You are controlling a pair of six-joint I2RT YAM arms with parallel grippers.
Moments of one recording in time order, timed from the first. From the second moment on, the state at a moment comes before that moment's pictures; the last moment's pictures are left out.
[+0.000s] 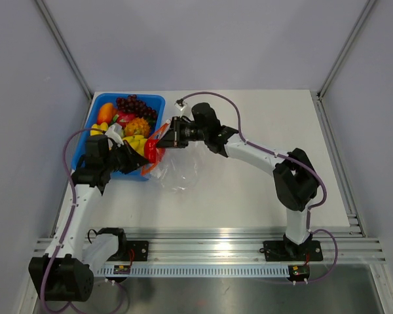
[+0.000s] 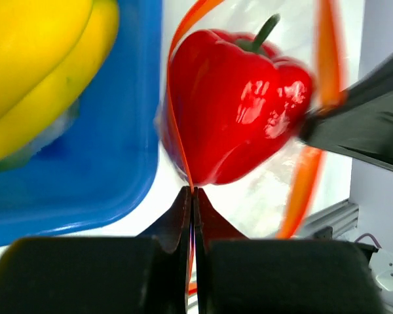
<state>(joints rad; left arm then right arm) -0.02 0.96 0.78 -0.51 0.49 -0.53 0.76 1.93 1.52 0.12 -0.59 0.86</state>
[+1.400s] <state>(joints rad) -0.36 0.98 1.04 -0.61 0.31 -0.55 0.75 1.59 1.44 -0.50 -0.17 0.64</state>
